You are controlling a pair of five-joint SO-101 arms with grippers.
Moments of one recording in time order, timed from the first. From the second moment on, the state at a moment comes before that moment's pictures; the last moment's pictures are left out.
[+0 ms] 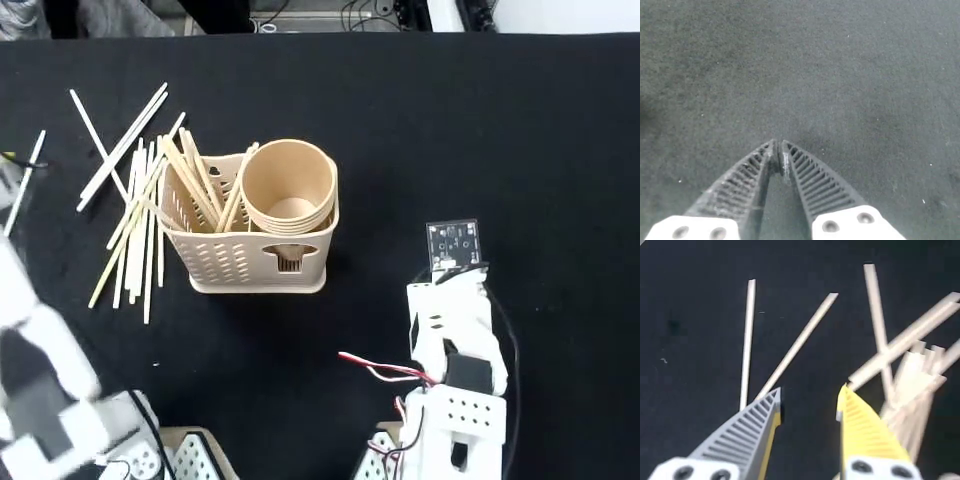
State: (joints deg) left arm -41.1 -12.4 1.4 66.2 -8.2; right arm 11.6 -80.8 95.2 37.0 18.3
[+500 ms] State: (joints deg) left arm -51.6 36.9 -34.2 70.1 -14.5; right arm 11.6 -80.8 95.2 37.0 18.3
